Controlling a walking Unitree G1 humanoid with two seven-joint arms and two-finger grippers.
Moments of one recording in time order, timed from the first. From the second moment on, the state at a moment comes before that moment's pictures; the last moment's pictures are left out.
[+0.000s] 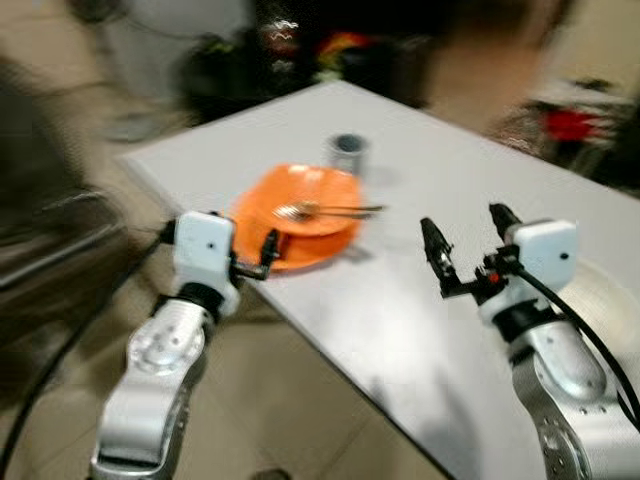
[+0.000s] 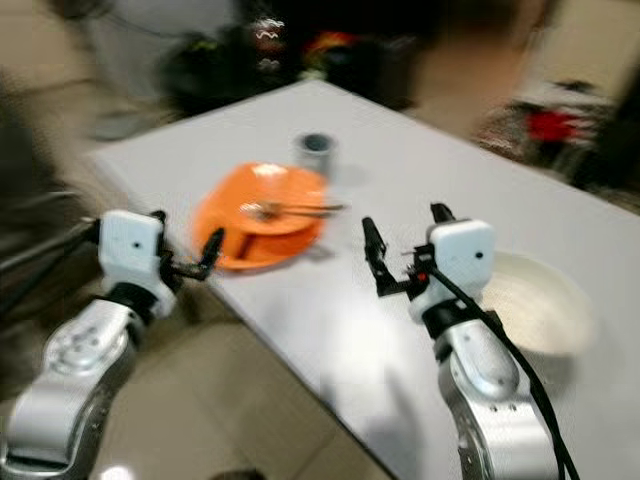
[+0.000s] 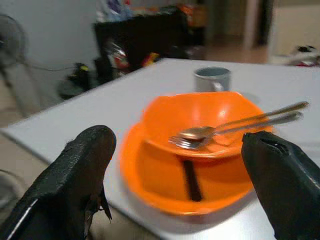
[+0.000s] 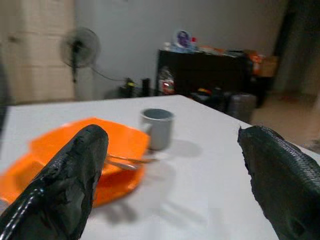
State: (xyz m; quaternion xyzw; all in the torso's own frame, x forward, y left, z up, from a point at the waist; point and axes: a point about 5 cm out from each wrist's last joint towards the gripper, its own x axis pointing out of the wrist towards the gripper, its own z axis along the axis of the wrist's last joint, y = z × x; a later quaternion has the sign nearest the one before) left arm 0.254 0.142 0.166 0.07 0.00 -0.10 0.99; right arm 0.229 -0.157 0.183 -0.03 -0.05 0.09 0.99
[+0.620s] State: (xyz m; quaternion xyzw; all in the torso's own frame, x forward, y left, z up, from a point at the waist) left arm 0.258 0.148 0.171 0.07 -0.01 -0.09 0.99; right arm 0.231 -0.150 0.187 -0.02 -0.07 0.09 0.99
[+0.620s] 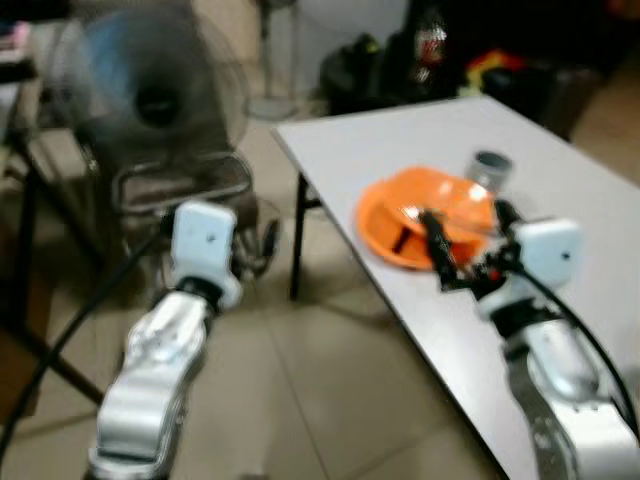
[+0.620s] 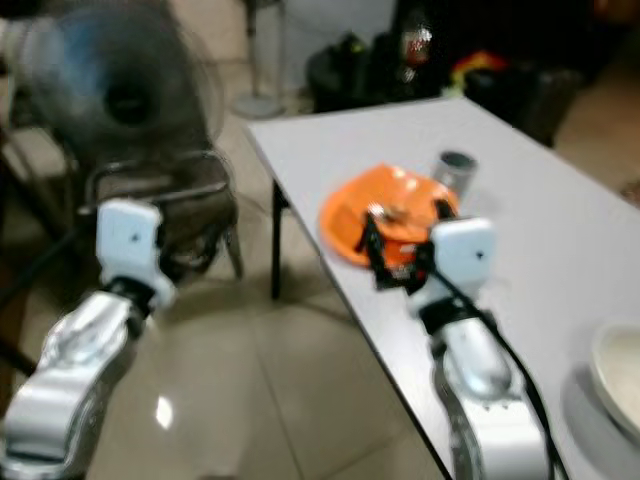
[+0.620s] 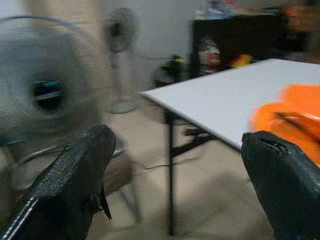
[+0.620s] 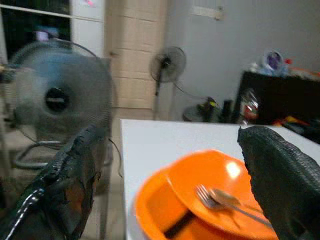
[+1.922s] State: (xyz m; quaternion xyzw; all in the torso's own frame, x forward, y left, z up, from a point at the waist) left arm 0.260 0.150 0.173 0.08 -0.01 -0.10 0.99; right arm 0.238 -0.146 0.179 0.00 -0.04 0.09 0.99
